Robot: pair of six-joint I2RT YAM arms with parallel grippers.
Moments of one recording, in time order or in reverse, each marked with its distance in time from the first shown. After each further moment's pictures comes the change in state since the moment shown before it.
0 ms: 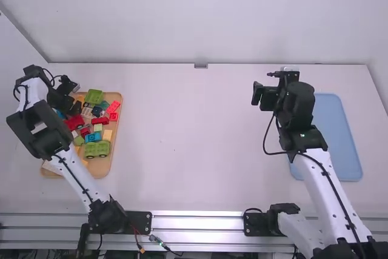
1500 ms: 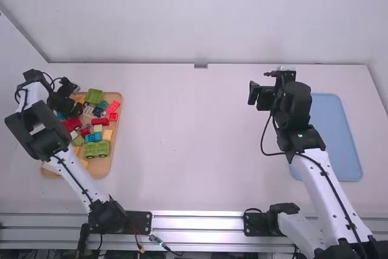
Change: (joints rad) left arm 0.015 -0.005 -0.077 0.090 0.063 0.017; right arm 0.034 0.000 0.000 0.017 -0.002 0.022
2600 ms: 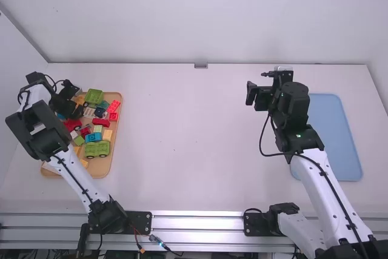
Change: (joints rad) left arm -0.001 0.000 -0.053 0.078 -0.007 0.031; right arm 0.020 0.000 0.000 0.003 0.005 -0.001
